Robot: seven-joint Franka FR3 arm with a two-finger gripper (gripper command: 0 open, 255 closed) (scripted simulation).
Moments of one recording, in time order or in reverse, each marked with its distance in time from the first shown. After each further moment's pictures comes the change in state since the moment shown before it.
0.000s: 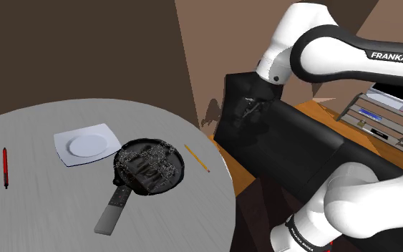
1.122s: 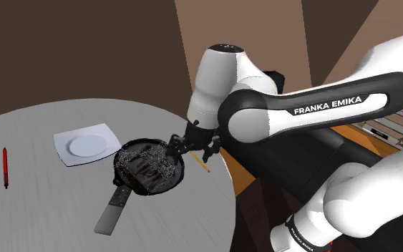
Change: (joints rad) arm -0.019 0.408 0.448 0.075 0.087 0.340 0.699
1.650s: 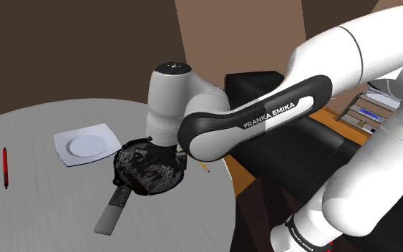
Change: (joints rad) arm -0.038 0.387 0.147 0.212 -0.263 0.097 0.446
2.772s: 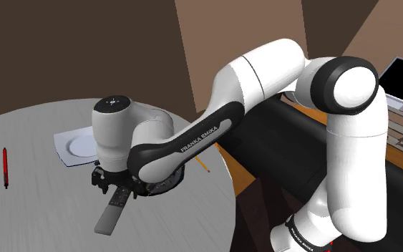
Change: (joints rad) arm 0.231 0.502 -0.138 0.369 -0.339 0.008 0.445
